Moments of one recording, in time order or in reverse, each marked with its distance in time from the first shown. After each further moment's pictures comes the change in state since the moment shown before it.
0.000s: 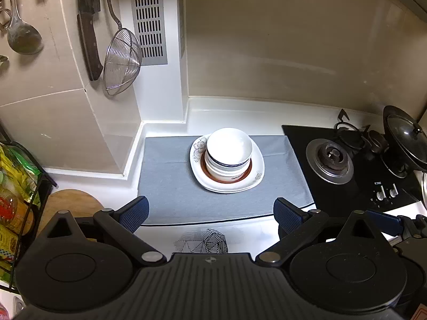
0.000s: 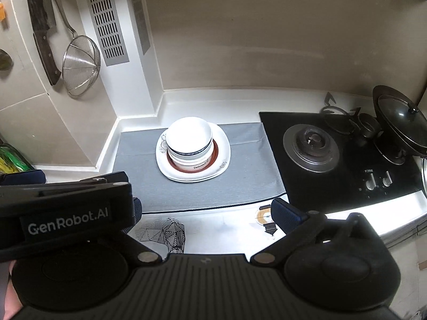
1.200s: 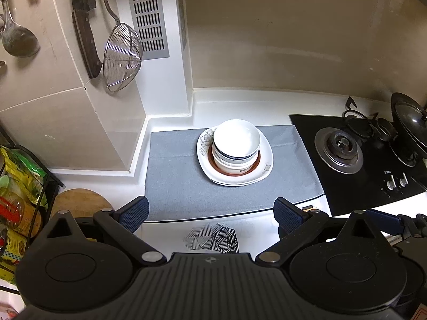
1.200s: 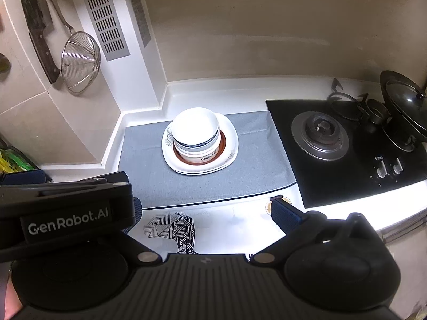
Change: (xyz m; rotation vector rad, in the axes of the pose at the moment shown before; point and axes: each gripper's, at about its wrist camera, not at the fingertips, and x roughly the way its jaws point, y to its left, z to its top) left arm 0.013 -0.005 0.005 0.029 0.041 0.040; right arm 0.018 -0.004 0.004 0.021 0.040 0.040
